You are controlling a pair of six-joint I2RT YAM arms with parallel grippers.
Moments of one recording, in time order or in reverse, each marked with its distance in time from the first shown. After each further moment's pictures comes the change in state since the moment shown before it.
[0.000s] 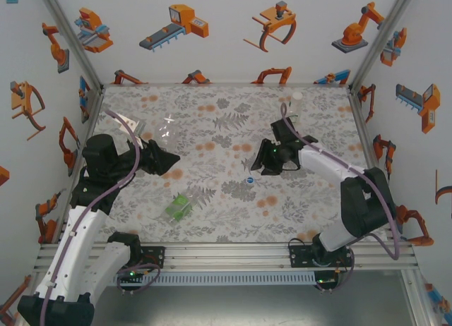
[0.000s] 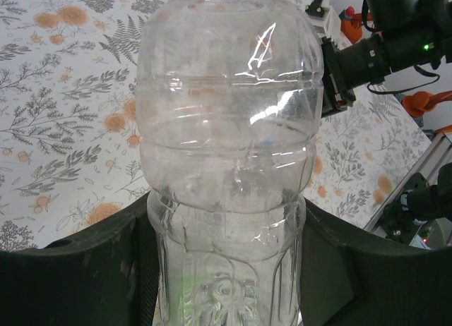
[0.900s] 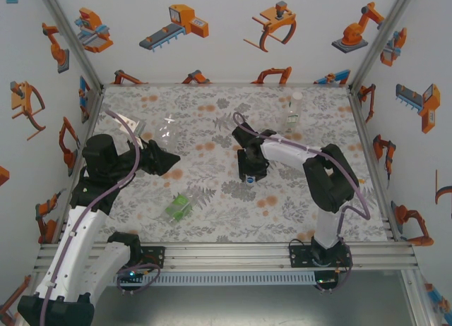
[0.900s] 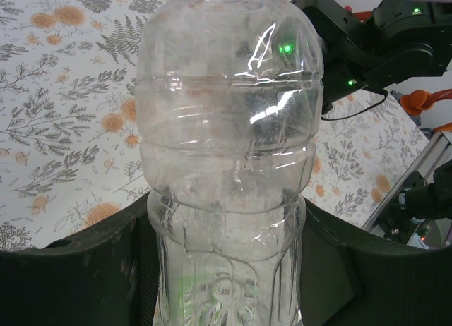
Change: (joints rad) left arm 0.000 -0.001 0.000 0.000 0.007 0.000; right arm 0.220 0.333 0.251 -0.187 0.291 -0.140
